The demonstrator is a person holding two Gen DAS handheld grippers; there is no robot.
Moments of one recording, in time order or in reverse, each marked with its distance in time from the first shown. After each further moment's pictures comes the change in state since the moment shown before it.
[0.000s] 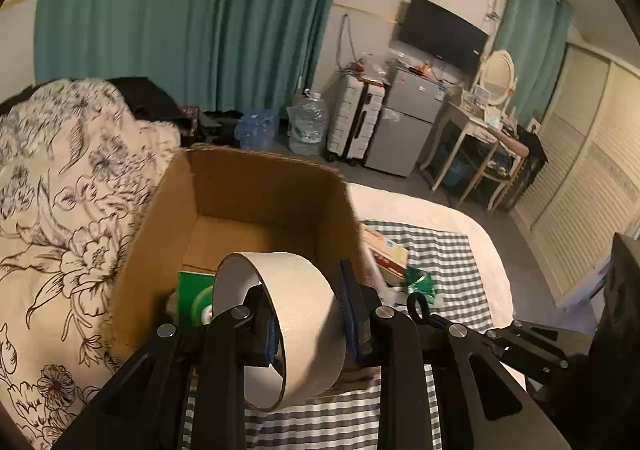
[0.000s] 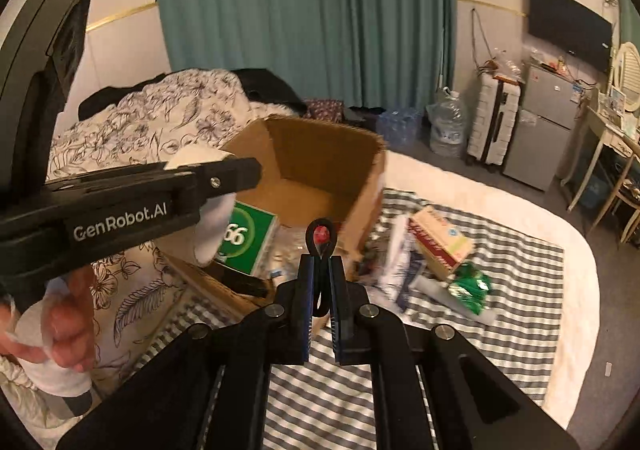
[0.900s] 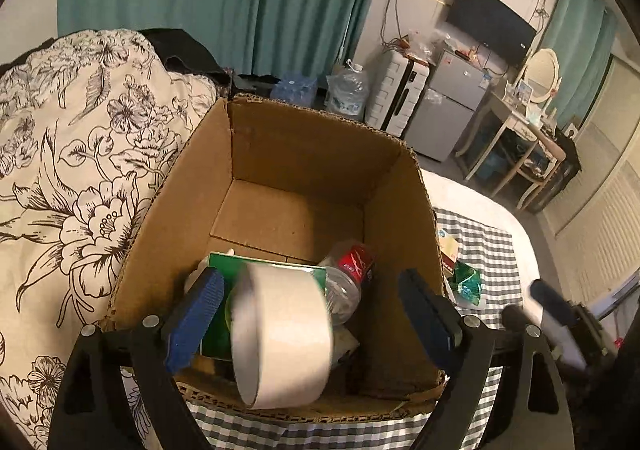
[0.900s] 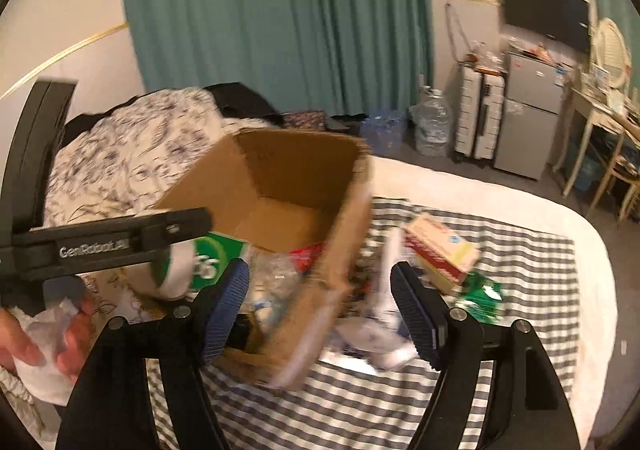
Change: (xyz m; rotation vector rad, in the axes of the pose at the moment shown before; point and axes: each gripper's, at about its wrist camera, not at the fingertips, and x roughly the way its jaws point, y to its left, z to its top) left arm 0.050 0.031 -0.007 -0.087 0.102 0.105; right arm 0.024 -0.043 0.000 0.136 -0.065 -0.054
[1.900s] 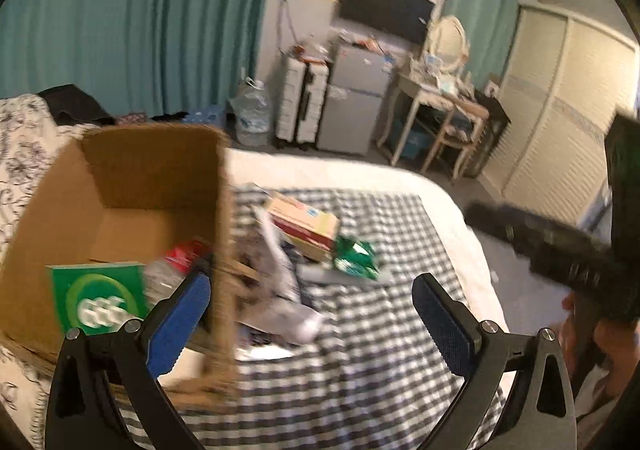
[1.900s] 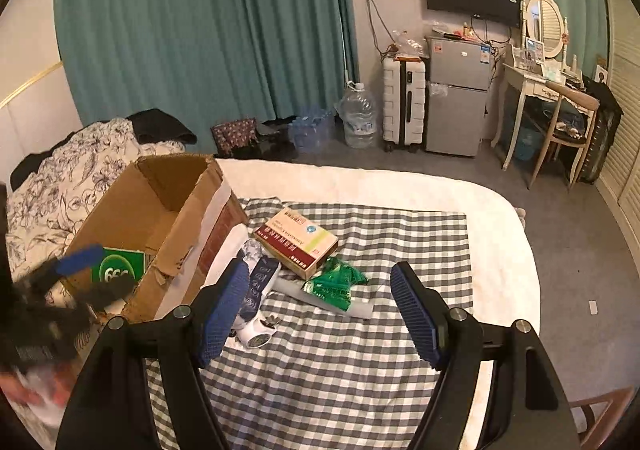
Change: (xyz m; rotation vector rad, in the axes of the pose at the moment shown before) left arm 0.003 -0.142 -0.062 0.260 -0.060 -0.225; right arm -0.057 -0.127 -0.007 0.122 -0.010 -0.142
